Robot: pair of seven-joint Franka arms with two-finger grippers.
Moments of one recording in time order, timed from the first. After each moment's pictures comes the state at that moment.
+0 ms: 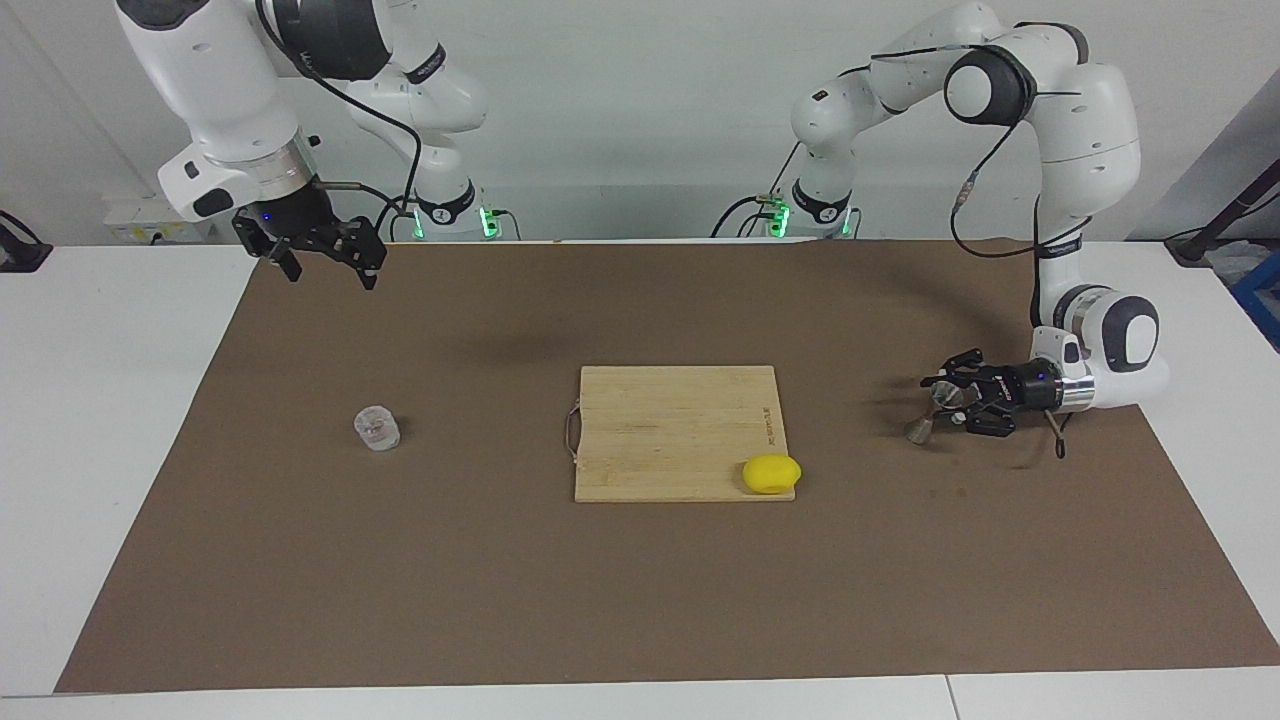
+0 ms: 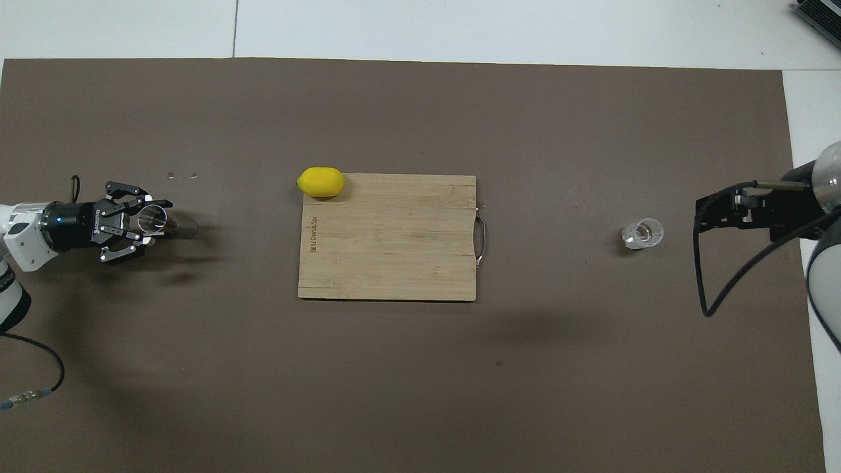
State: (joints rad) left arm 0.47 0.67 -0.04 -1.72 -1.22 1.32 2.36; right arm 0.00 -0.03 0.04 -1.65 -0.03 1.57 0.19
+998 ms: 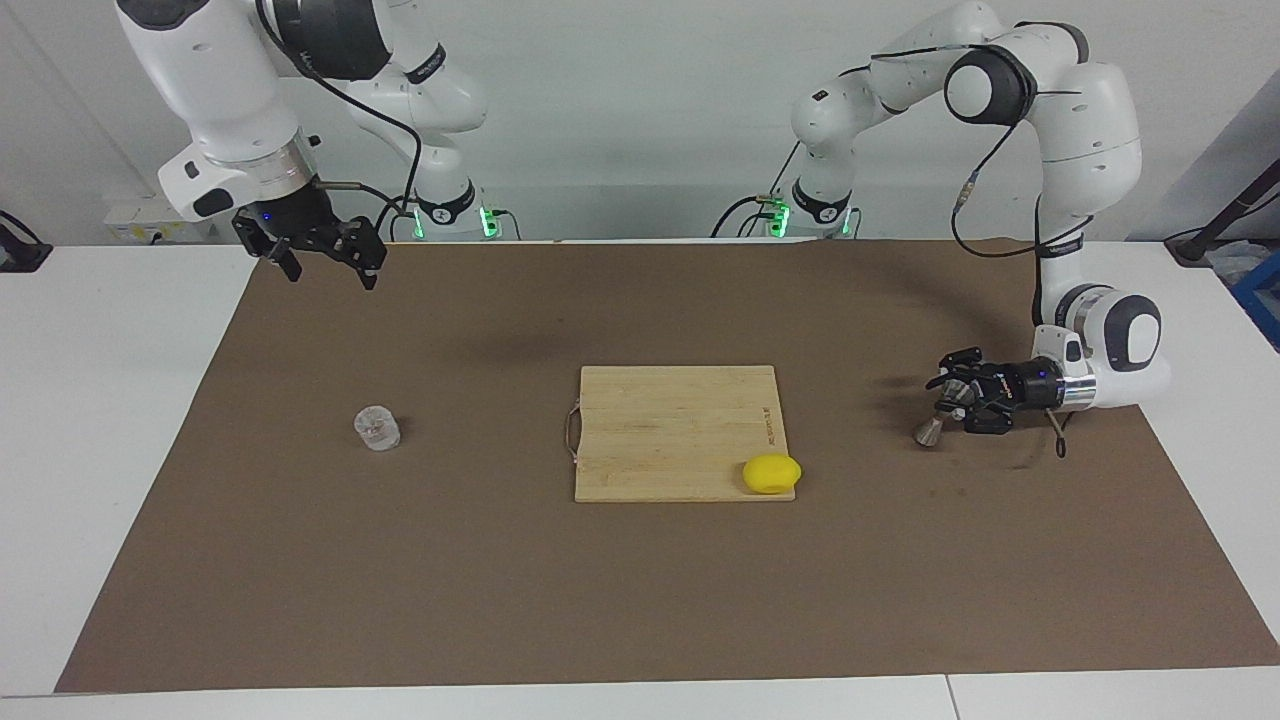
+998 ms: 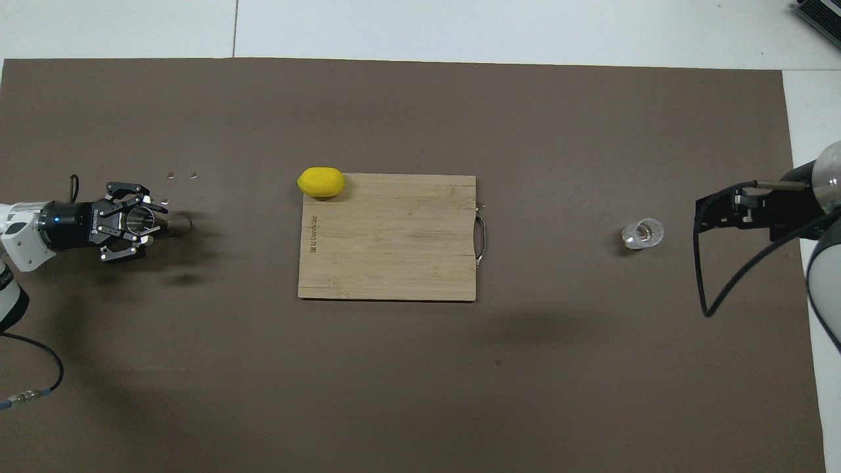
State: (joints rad) left arm 0.47 0.66 -0.04 -1.72 -1.22 1.30 2.36; right arm 0.00 -0.03 0.04 -1.65 -0.03 1.57 0.19
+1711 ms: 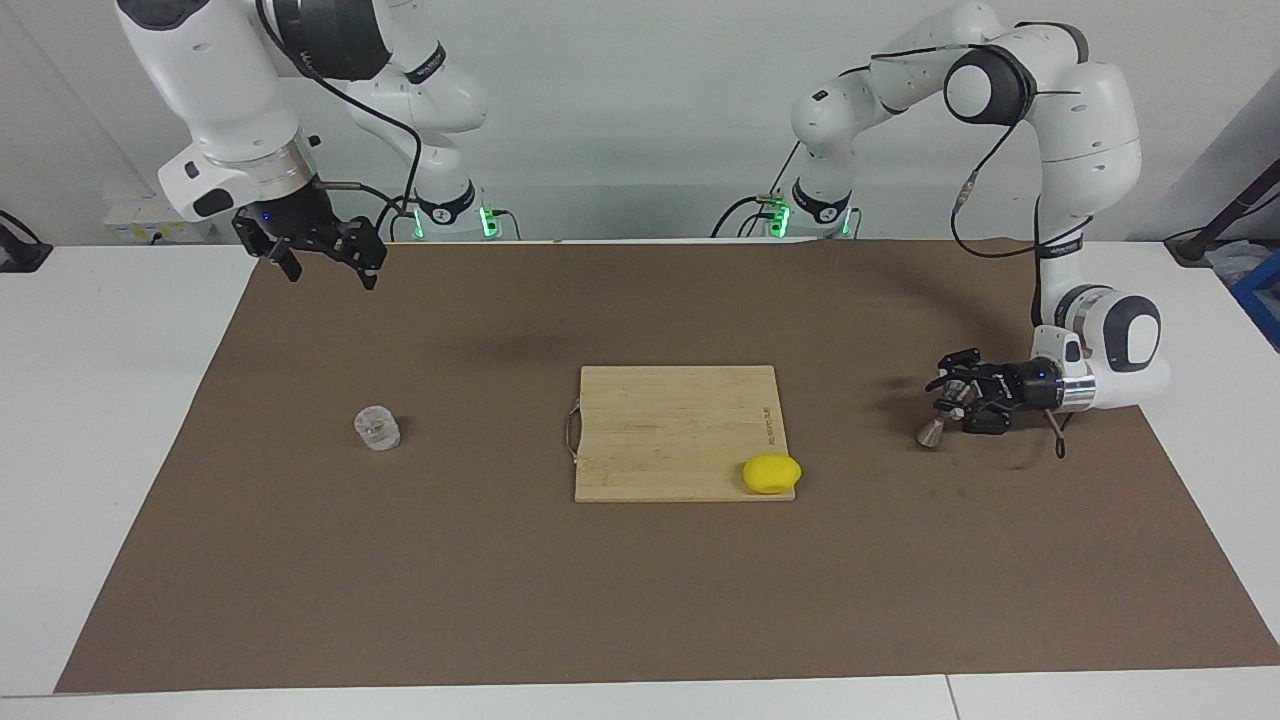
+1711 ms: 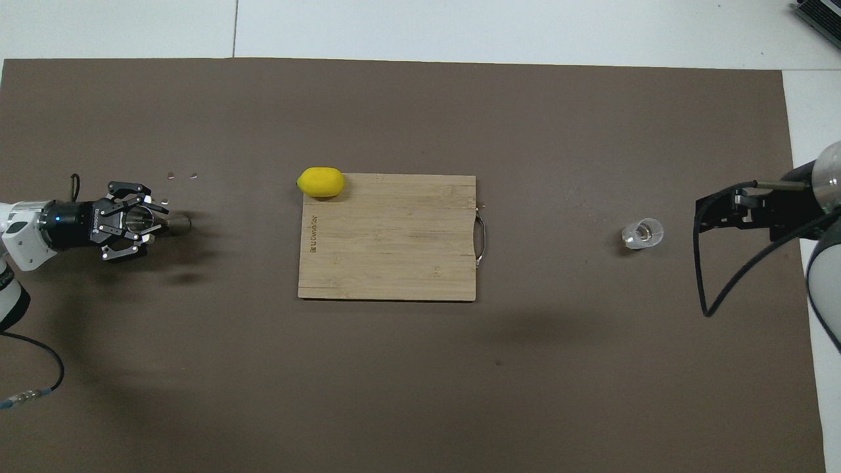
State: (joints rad) left arm 0.46 0.66 -0.04 -1.72 -1.22 1.30 2.36; right arm 0.00 -0.03 0.04 -1.65 -0.03 1.57 0.19
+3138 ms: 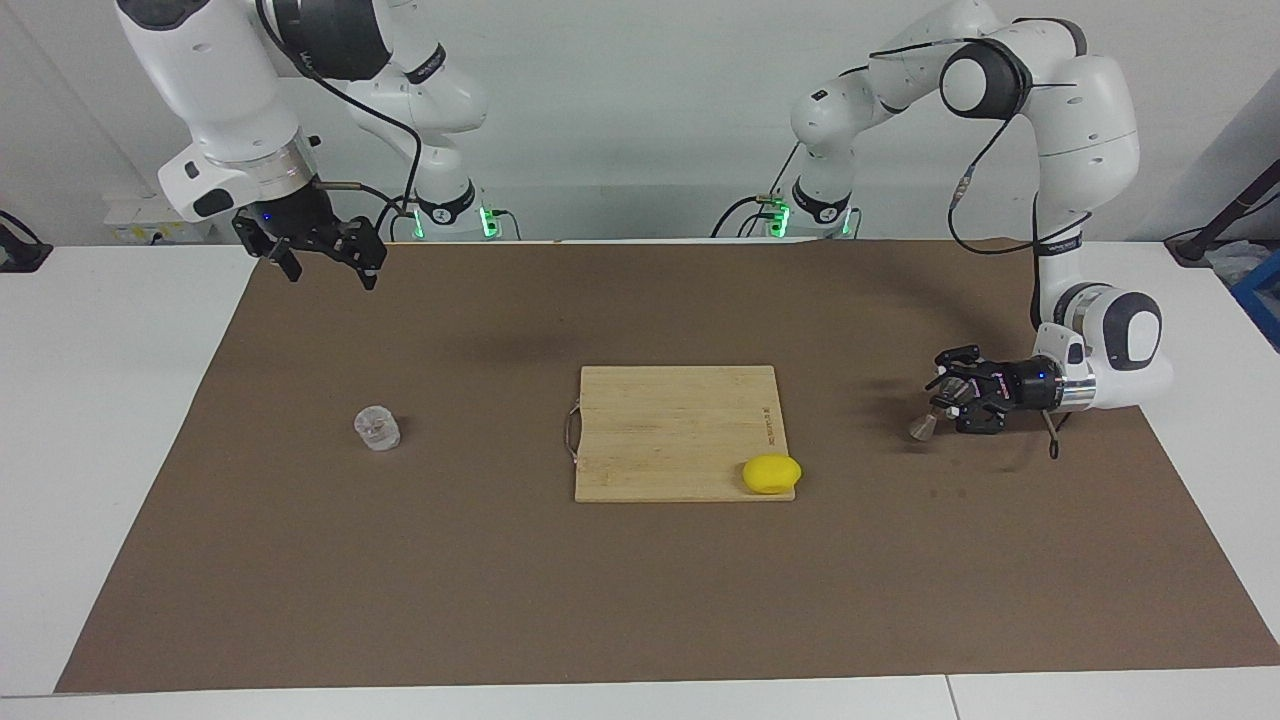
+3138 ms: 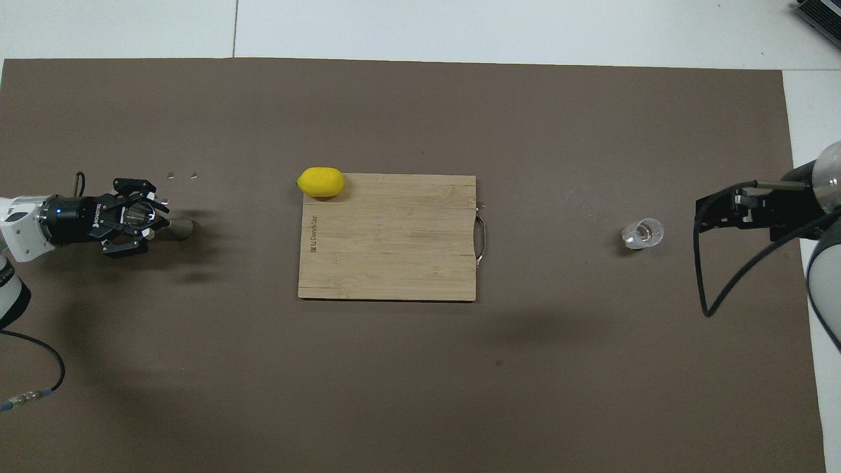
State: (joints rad) left arm 0.44 0.62 -0.05 -1.73 -1.24 1.31 2.22; right arm 0.00 -0.03 0.04 -1.65 -0.03 1.57 0.19
